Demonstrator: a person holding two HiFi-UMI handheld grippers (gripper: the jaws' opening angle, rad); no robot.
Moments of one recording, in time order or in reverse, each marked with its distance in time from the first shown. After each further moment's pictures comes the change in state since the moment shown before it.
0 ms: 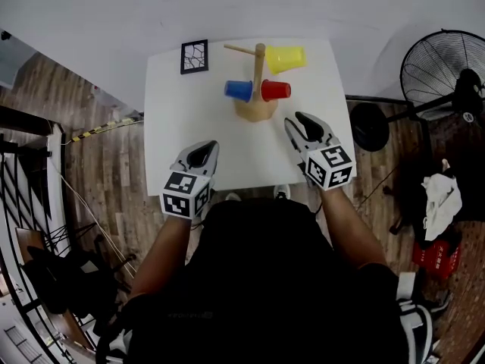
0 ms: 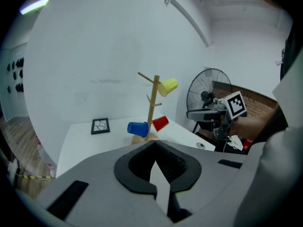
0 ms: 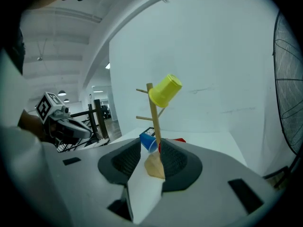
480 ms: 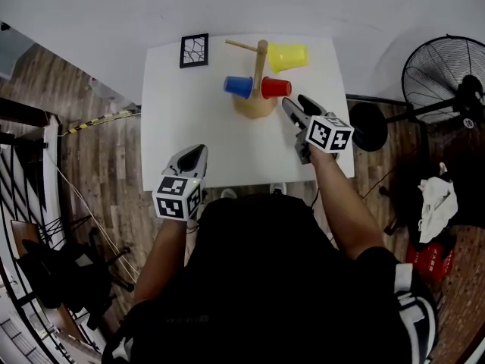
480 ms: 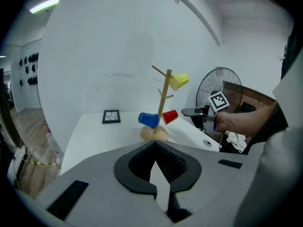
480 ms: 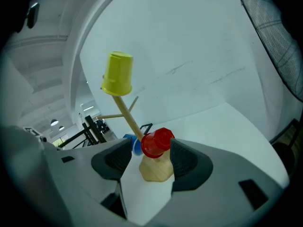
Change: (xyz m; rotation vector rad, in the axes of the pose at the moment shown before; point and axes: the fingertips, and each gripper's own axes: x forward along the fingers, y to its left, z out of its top) left arm -0.010 0.021 -0.033 -0.085 0.033 0.093; right arm 0.061 -0.068 -0.030 0.343 0.029 -0.003
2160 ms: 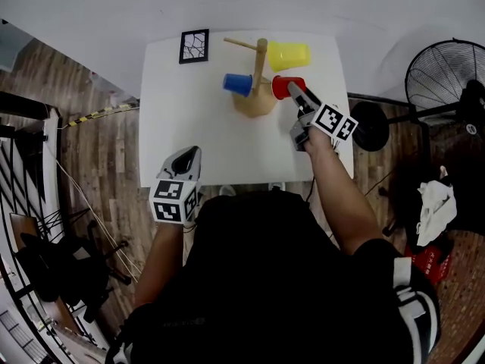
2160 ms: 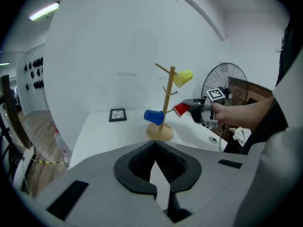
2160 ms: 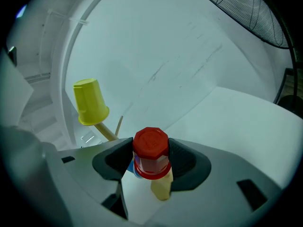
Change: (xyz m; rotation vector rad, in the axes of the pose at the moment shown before) left arm -0.005 0.006 -0.007 0.009 0.025 0.074; right arm 0.019 -0.032 0.025 0.355 -0.132 0.033
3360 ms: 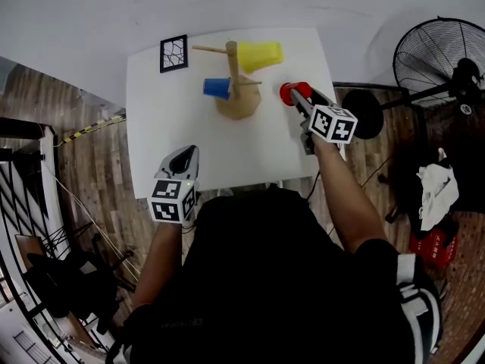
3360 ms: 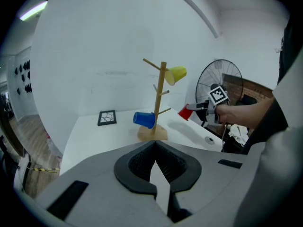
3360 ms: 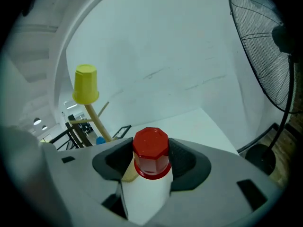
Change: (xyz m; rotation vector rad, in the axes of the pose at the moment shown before) left arm 0.032 -0.026 0.018 0.053 0.022 -0.059; right arm -0.047 -0.054 0.018 -0.369 0.113 -0.218
